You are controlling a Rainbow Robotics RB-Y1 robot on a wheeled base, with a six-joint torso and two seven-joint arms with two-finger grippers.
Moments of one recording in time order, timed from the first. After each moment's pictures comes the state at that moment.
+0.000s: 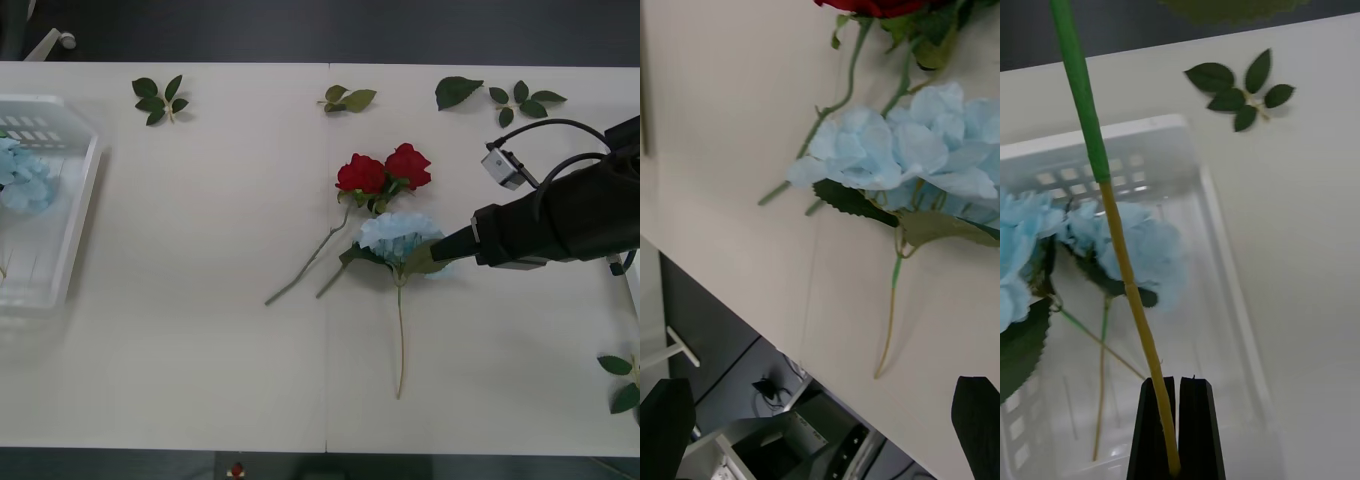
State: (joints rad) right arm -0.49 -1.16 0.50 -1.90 -1.65 1.06 1.26; left arm -0.24 1.11 0.50 -1.37 1.35 1.39 -2.14
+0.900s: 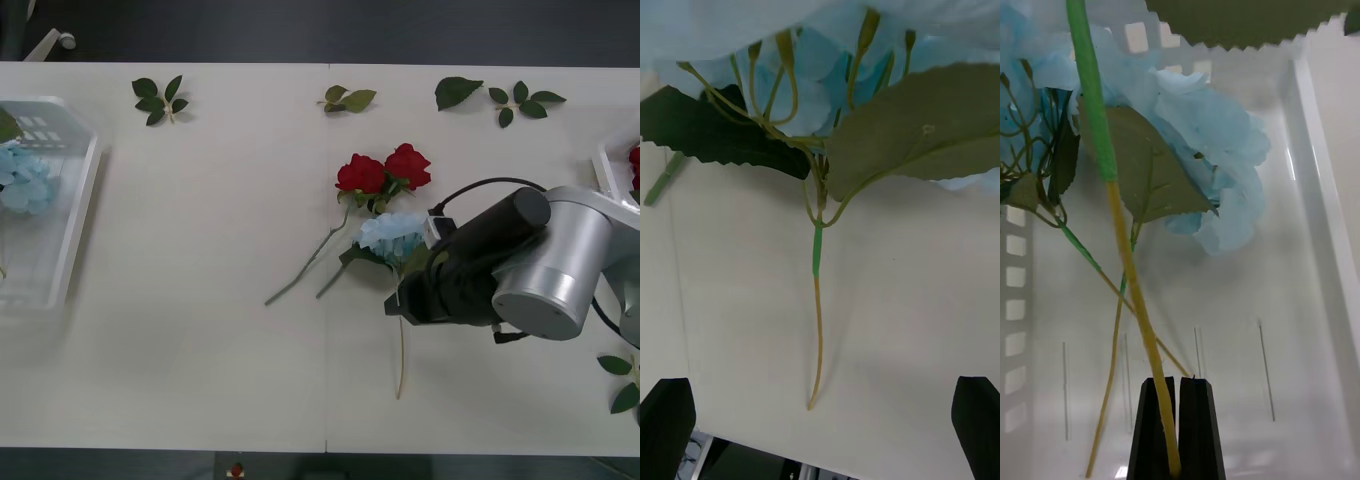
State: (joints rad) right arm -0.49 -0.83 0.72 -2.05 -0.77 1.35 0.65; left arm -0.02 0.88 0.39 -1.40 1.20 0.92 -2.20
